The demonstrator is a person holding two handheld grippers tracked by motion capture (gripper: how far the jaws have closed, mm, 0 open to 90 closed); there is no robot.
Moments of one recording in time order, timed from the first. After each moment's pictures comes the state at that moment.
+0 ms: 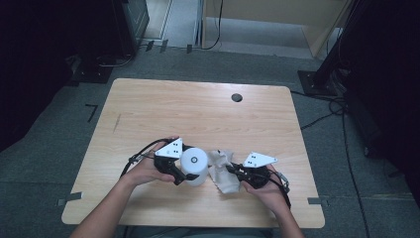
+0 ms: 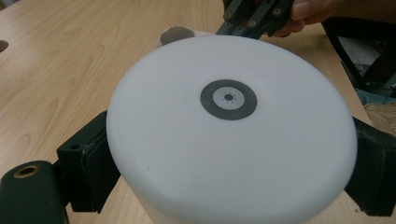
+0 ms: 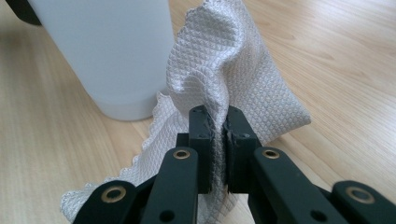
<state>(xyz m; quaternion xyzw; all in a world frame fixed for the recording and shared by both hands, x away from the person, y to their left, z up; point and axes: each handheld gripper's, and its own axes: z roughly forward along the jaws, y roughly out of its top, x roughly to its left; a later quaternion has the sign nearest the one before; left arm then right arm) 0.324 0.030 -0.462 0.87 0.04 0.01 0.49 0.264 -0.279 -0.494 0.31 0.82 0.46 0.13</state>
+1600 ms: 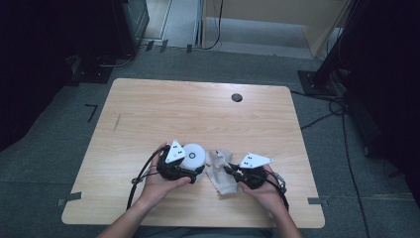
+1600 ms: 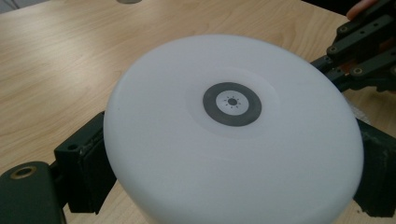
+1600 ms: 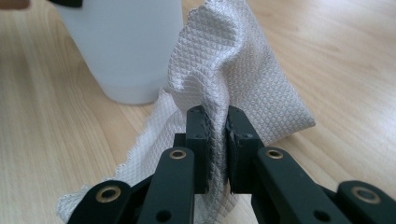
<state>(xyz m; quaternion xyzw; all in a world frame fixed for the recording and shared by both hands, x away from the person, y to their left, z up) 0.284 0.014 -0.461 0.83 0.28 0.13 0.46 0.263 -0.269 -0.497 0.31 0.82 0.46 0.14</state>
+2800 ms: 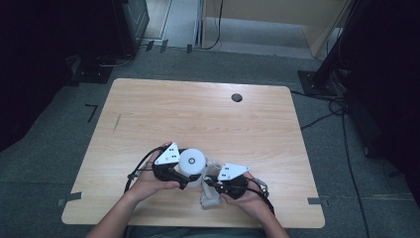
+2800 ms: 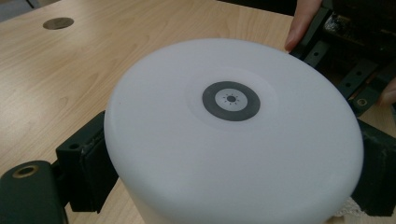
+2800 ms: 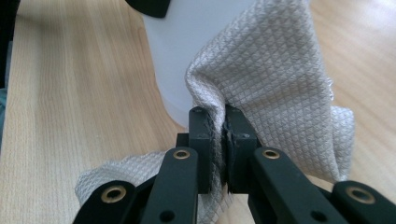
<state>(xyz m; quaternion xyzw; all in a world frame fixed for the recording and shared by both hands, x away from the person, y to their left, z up) 0.291 0.030 -0.467 0.85 0.17 0.07 0.50 0.244 -0.214 -0.500 0.23 0.86 0.44 0.10</state>
